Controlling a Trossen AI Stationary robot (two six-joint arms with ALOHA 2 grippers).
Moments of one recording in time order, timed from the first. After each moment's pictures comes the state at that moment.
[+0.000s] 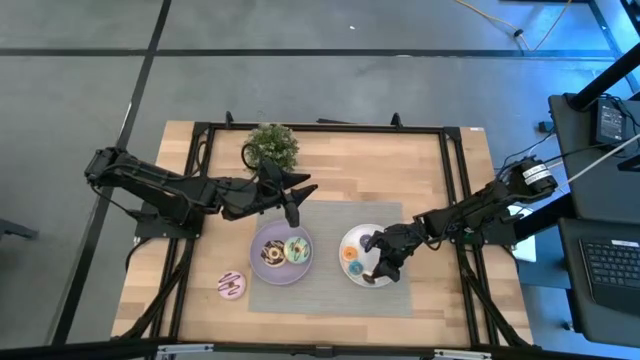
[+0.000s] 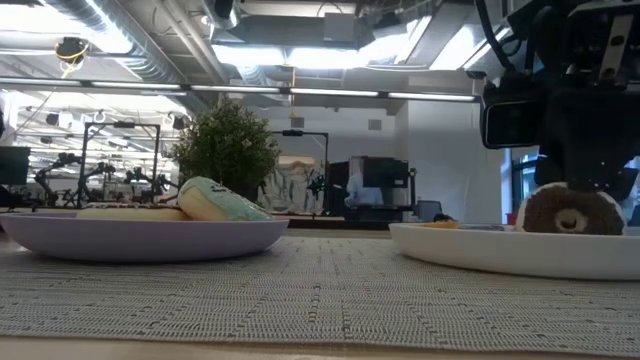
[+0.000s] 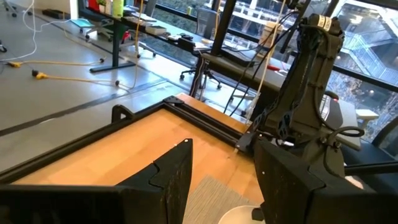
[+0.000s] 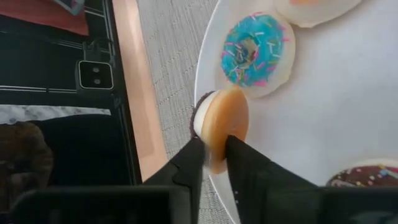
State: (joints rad) left arm -0.22 1.26 1.00 0.11 -0.69 -0.41; right arm 0.33 1.49 0.45 0.35 -0.33 0.99
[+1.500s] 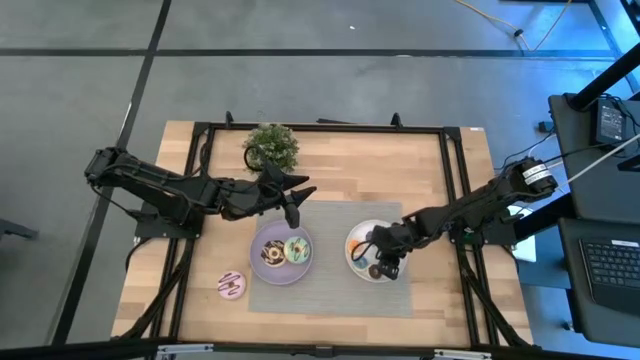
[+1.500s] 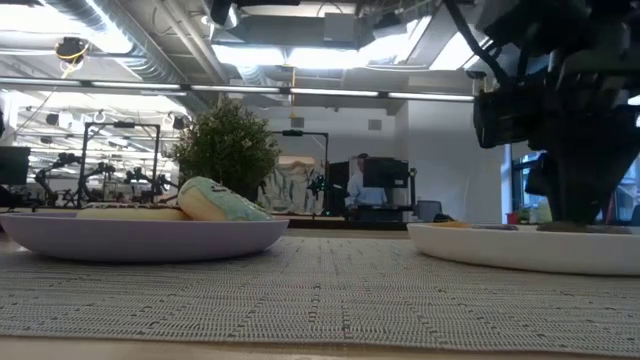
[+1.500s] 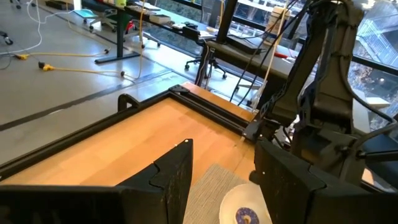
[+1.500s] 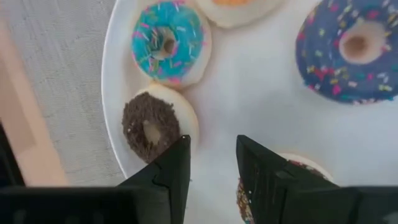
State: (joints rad) left arm -0.22 1.26 1.00 0.04 -0.69 -0.44; right arm 0.32 1.49 0.67 -0.31 -0.15 0.80
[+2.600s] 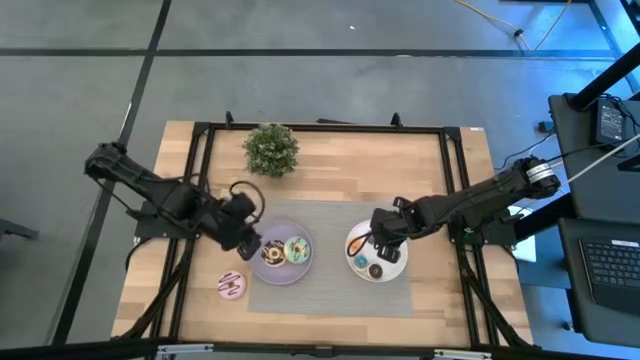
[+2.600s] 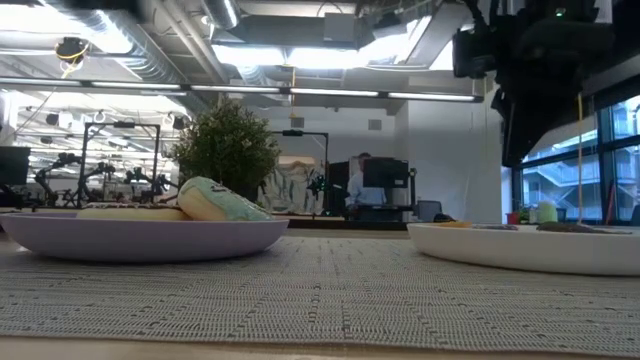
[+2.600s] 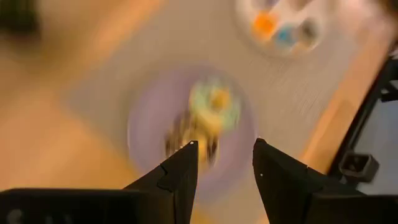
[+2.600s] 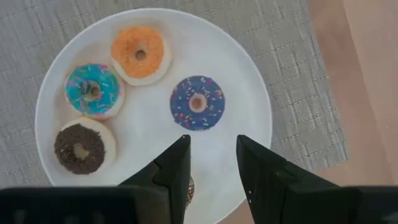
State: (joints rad) left arm -0.46 1.21 1.22 -1.05 -0.34 -1.14; right arm 0.30 1.46 0.99 -0.87 0.19 0.63
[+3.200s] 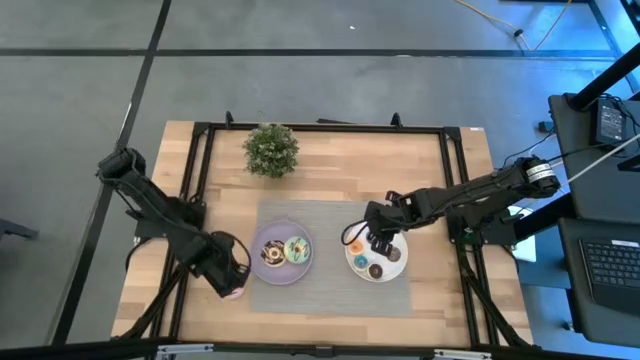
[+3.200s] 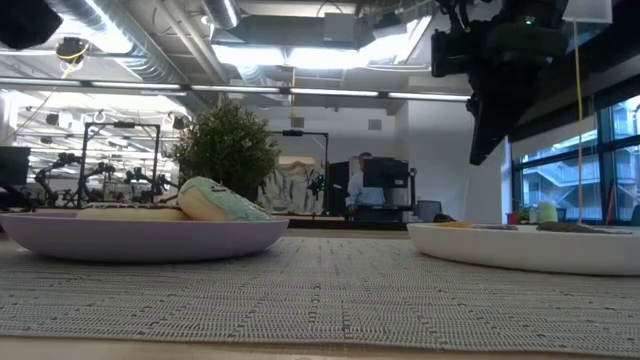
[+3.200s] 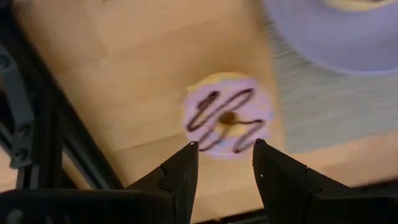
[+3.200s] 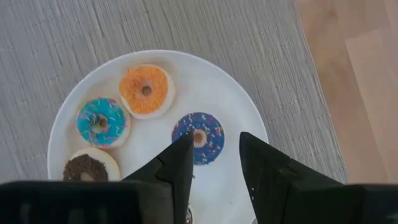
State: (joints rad) left arm -0.73 1.38 1.00 -1.06 0.04 -2.03; right arm 0.21 1.46 0.99 -0.76 0.16 0.51
